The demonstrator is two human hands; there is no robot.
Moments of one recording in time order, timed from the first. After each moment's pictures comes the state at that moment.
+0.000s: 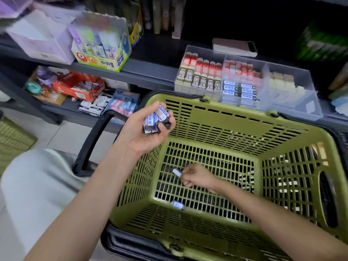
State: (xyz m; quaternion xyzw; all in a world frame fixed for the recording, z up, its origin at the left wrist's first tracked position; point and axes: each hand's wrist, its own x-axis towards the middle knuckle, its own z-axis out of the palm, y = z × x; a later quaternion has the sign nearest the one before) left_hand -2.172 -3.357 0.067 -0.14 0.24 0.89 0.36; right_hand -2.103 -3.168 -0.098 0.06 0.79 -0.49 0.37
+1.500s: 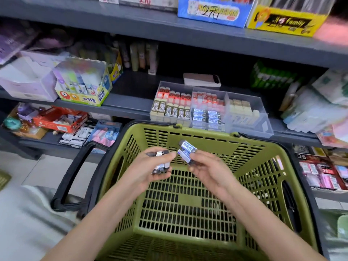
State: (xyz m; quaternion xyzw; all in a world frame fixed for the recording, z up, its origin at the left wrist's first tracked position) left_hand -2.139 -3.312 0.066 -0.12 0.58 0.75 0.30; right_hand -2.102 -3.143 0.062 0.18 0.50 -0.84 0.11
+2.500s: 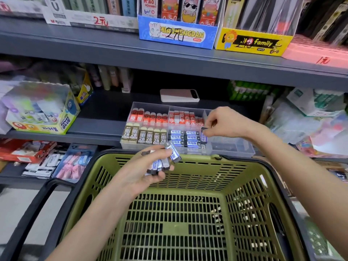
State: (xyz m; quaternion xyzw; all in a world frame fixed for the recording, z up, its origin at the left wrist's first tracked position) left_hand -2.200 -3.254 0.098 -0.09 0.52 0.77 0.36; right_hand -2.225 -3.019 0.155 -0.01 0.99 -0.14 0.08
